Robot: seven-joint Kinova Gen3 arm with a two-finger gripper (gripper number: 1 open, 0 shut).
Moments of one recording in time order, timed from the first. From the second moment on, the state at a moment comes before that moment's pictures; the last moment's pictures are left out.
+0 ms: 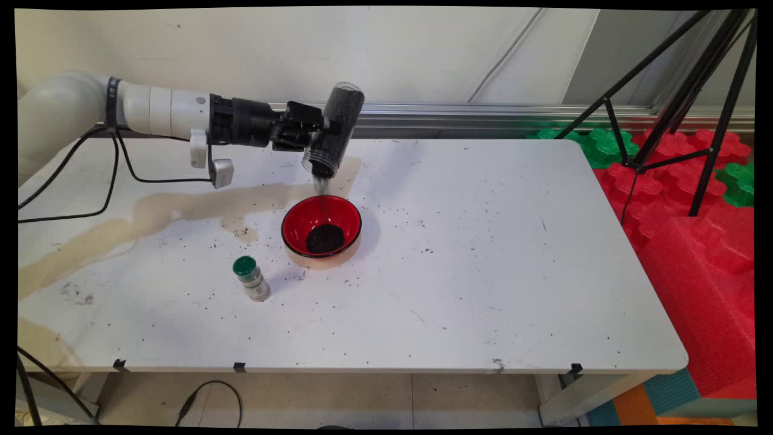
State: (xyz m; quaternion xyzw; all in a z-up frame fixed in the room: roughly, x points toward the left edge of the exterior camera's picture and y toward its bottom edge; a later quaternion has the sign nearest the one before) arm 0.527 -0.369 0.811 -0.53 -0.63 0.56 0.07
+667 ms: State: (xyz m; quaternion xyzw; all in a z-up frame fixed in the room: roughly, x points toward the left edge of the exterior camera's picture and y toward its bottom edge) arm 0.528 -0.367 0.811 -0.54 -0.62 0.56 0.07
